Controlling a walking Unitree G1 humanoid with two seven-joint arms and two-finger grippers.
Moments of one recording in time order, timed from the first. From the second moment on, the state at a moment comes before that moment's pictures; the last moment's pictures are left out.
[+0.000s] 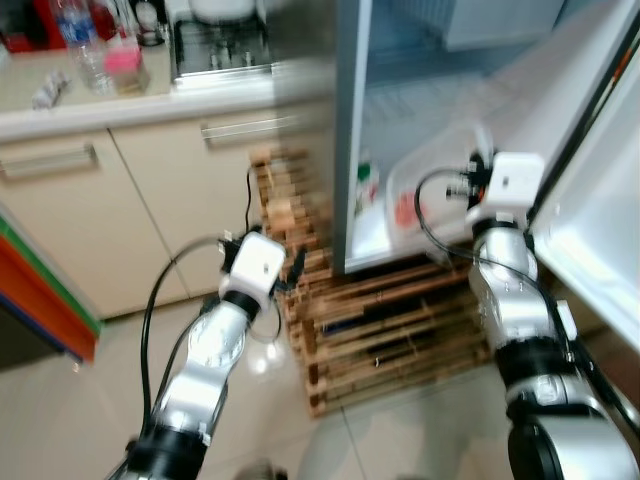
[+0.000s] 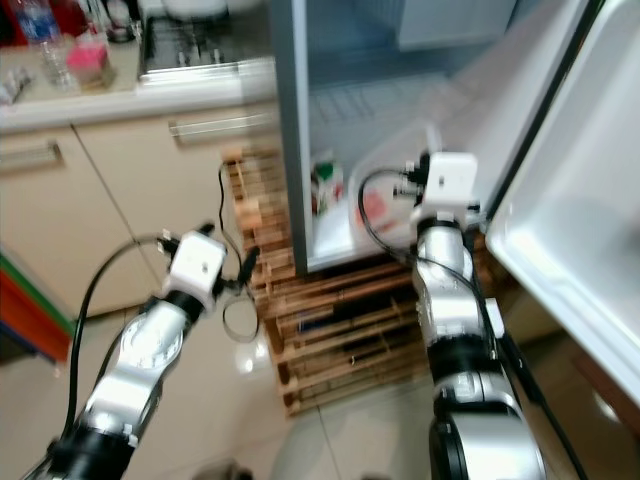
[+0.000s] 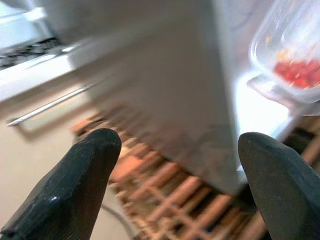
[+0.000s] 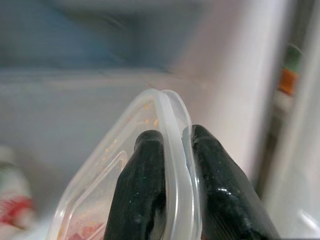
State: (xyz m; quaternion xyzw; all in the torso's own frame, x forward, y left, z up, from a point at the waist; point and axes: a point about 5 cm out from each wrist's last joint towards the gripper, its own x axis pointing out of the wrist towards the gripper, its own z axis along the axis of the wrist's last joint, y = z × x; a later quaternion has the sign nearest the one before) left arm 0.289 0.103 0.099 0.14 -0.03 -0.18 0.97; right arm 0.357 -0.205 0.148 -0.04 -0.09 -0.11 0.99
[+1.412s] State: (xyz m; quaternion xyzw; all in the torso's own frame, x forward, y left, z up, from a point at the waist) left arm 0.237 0.154 0.113 0.19 0.01 -0.18 0.97; right arm 0.379 -0.213 0.130 0.17 0.01 -0.21 0.96
